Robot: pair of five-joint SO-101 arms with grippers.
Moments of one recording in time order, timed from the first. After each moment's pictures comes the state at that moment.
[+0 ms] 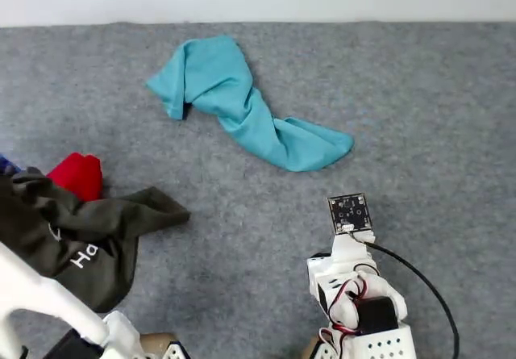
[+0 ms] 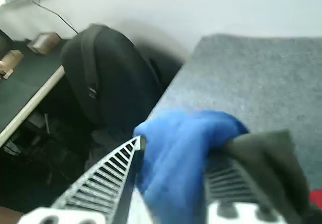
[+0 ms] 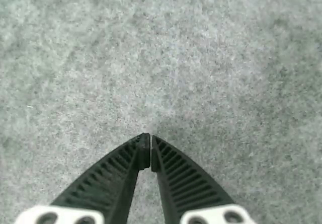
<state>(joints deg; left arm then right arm) -53.5 -23.1 -5.5 66.2 -22.6 -14.2 -102.8 95.6 73.8 -3.6</state>
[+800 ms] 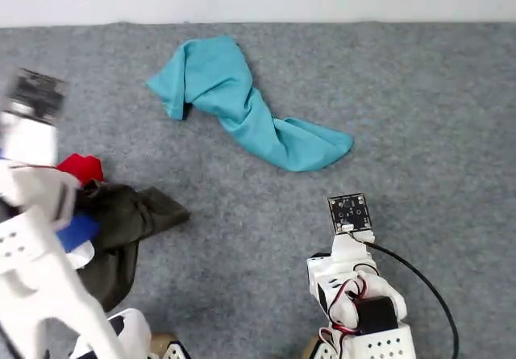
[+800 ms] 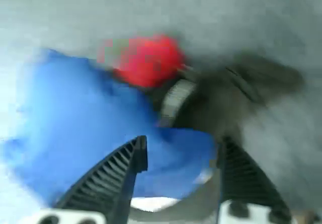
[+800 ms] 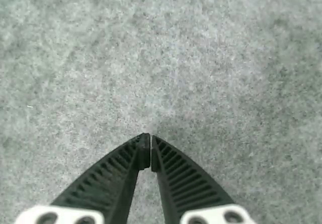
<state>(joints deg) -28.4 -31.8 16.5 98.3 -32.7 -14.2 -102.8 95.6 73.8 -3.6</state>
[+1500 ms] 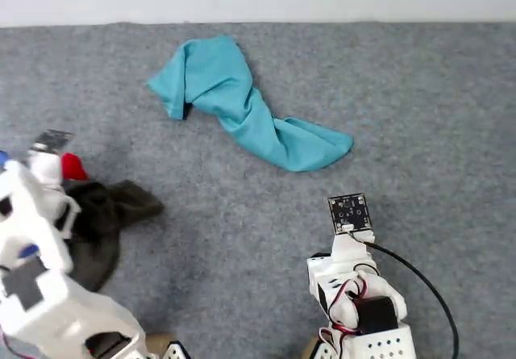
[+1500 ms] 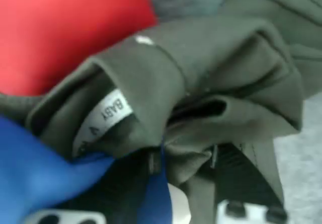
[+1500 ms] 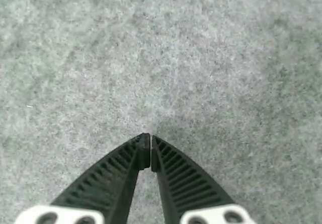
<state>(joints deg) -43.7 15.1 16.7 73.6 -40.2 -14.2 -102.8 95.6 73.8 -3.6</state>
